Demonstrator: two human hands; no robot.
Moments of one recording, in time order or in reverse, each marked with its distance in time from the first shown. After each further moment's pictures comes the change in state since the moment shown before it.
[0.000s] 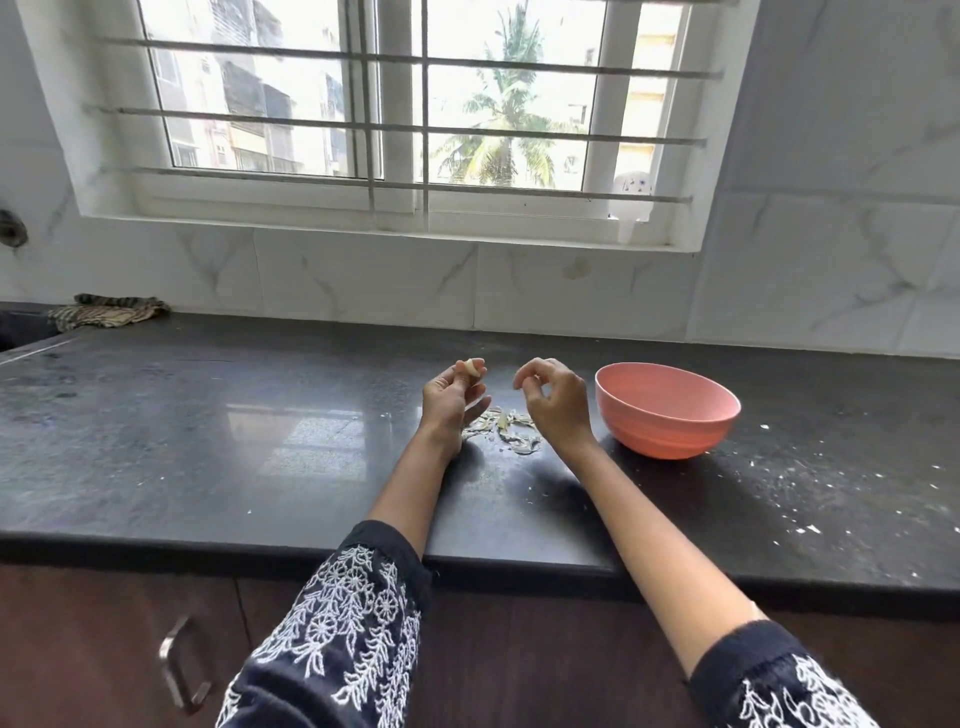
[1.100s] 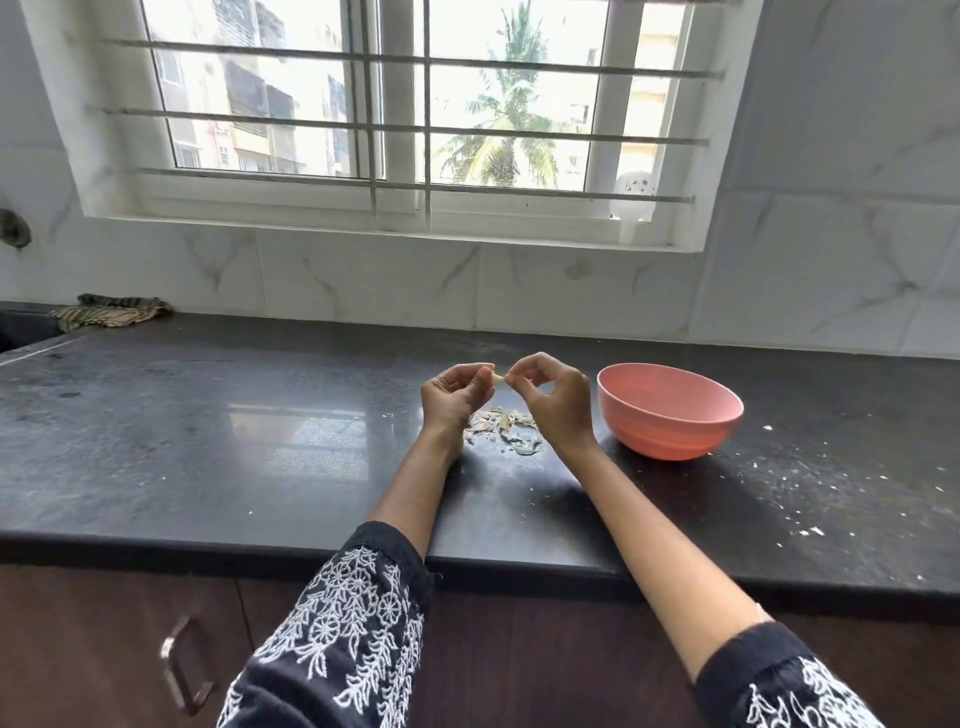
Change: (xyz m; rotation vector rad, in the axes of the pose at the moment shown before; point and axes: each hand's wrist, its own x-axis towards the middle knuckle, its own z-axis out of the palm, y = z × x) left_hand 0.002 -0.005 -0.003 0.002 -0.020 0.122; right_hand -0.002 -0.006 -0.001 0.071 0.054 -0.062
